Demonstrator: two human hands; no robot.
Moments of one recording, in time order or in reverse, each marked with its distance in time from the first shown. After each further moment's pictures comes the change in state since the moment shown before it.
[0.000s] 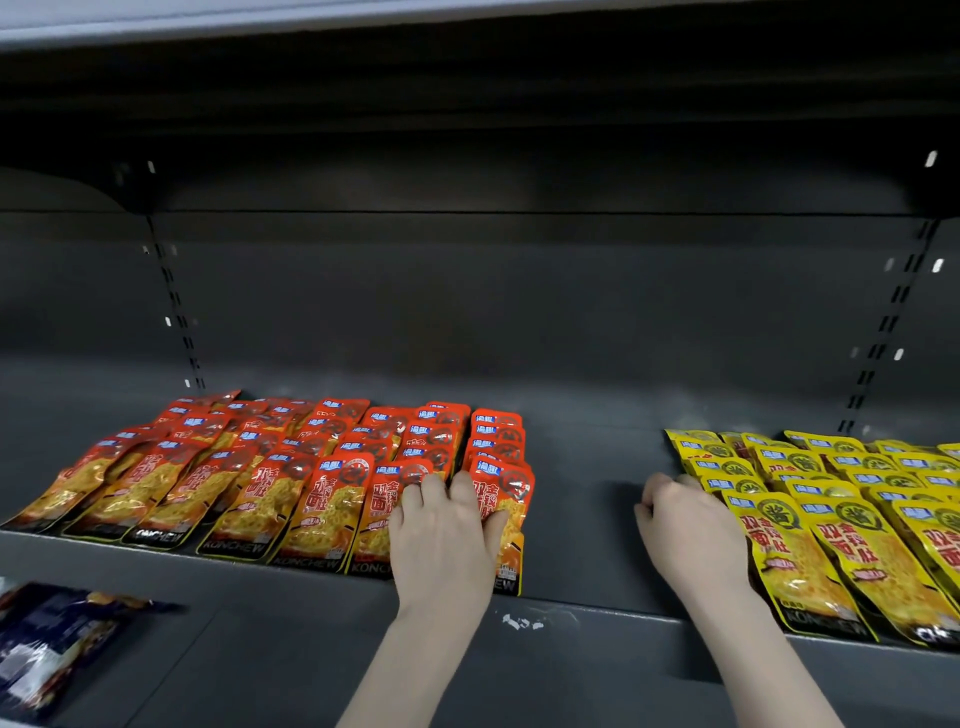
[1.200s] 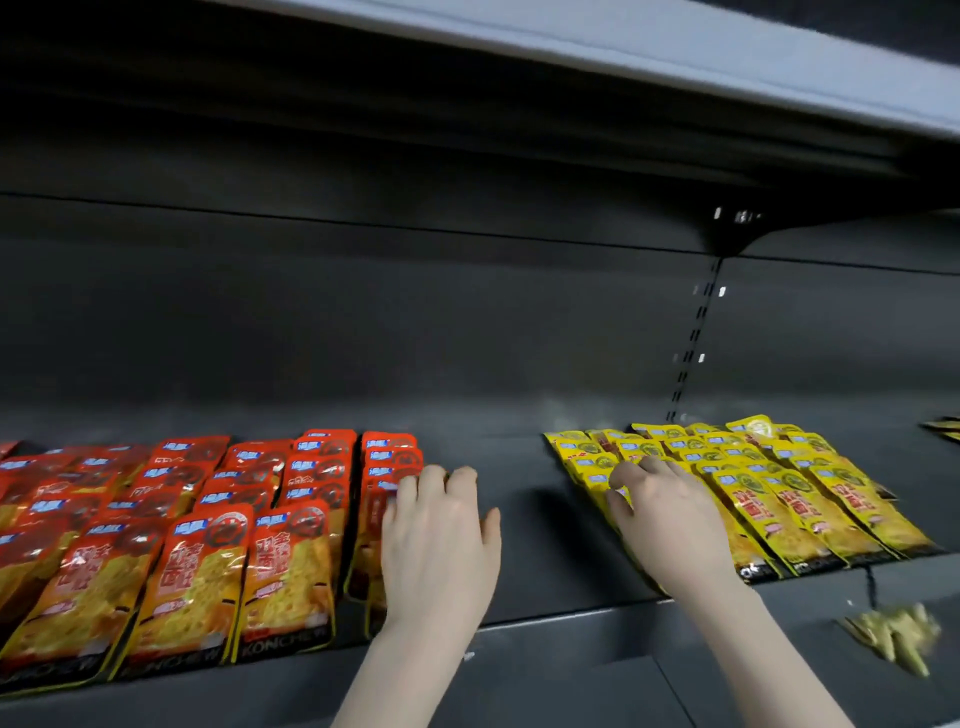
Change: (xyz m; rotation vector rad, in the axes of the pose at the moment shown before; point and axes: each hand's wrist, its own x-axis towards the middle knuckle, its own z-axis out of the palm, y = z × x) left_hand 0.019 0.041 -0.031 -0.407 -0.058 0.257; right_hand -0.013 0.048 -0.034 -0.246 0.346 -0.048
